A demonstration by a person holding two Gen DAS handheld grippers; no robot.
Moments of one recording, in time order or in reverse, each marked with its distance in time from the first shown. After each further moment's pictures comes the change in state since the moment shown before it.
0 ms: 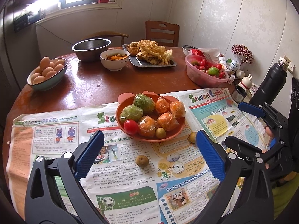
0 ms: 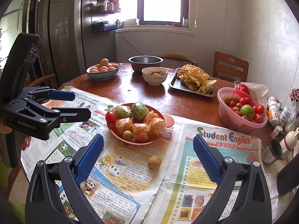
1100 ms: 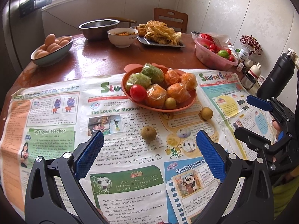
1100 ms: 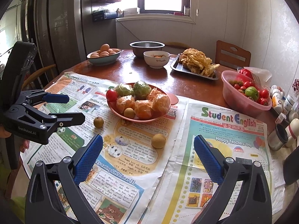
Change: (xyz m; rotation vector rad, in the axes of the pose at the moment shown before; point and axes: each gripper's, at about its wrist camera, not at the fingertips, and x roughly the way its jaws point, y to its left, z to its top) left arm 0.024 0.007 -0.046 -0.039 0.086 0.039; right arm 0.018 0.005 -0.032 0.005 0.082 0.008
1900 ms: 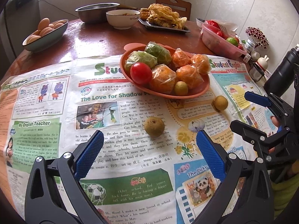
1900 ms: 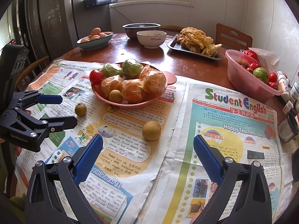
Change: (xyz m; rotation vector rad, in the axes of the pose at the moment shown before) left arm 0.043 0.012 -0.009 -0.021 0.081 -0.004; right arm 0.051 -0.016 -0.009 0.016 0.114 -0.014
